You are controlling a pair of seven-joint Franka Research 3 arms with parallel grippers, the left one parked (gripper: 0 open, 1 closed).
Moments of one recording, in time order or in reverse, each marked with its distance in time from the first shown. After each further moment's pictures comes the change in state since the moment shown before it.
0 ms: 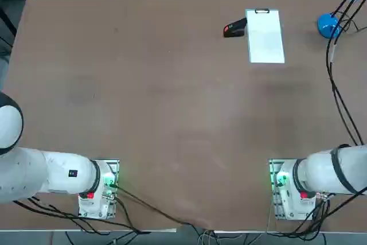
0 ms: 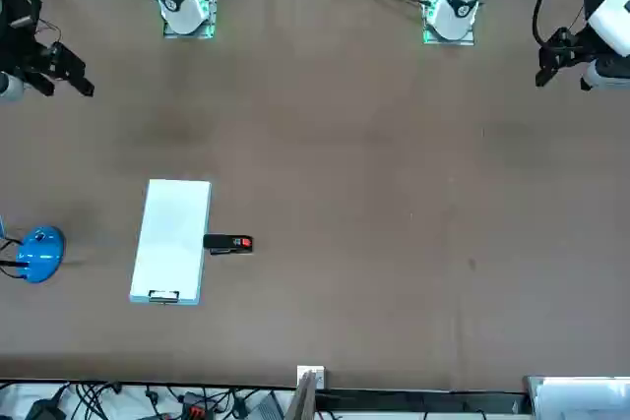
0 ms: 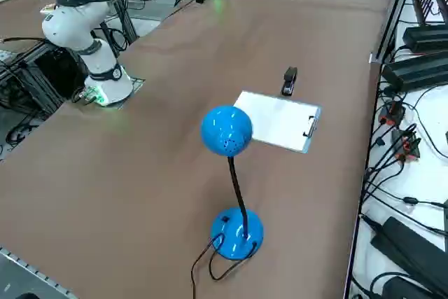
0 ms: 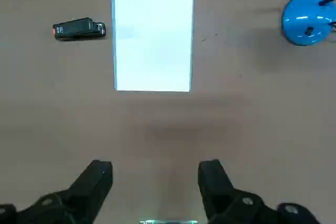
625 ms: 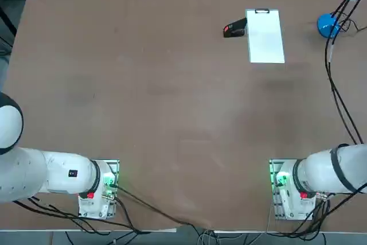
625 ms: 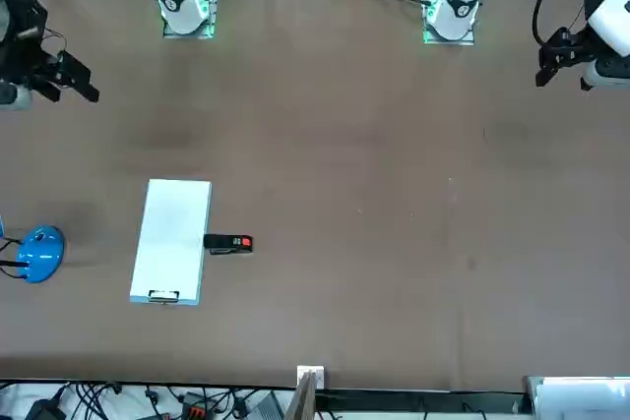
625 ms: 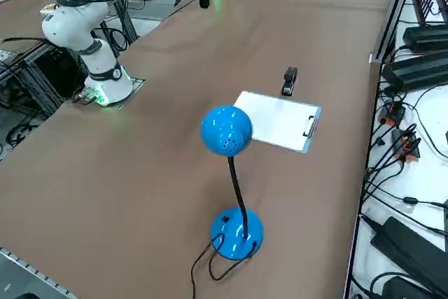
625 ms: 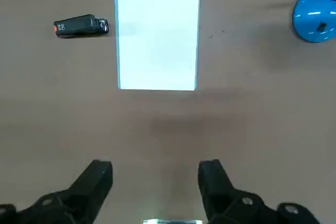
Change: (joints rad) arm 0.001 0.051 0.005 0.015 0.025 0.007 0.054
